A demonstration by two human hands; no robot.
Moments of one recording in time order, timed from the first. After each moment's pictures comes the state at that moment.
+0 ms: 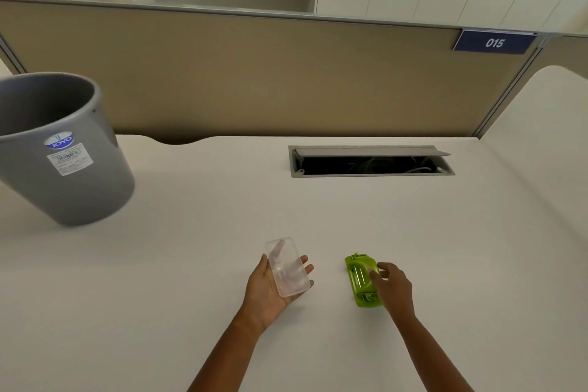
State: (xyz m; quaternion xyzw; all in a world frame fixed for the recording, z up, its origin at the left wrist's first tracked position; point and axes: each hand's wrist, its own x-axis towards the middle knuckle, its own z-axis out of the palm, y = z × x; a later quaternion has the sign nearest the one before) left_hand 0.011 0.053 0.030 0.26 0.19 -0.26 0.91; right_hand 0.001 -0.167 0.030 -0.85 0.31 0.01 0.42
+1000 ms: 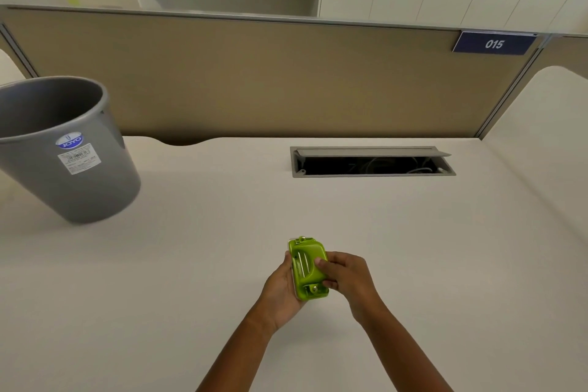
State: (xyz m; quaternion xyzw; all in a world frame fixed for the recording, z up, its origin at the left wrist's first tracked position) left_hand 0.004 0.030 0.035 0.33 0.16 -0.31 0.88; right_hand -0.014 -0.093 0.098 -0.68 0.19 0.12 0.70
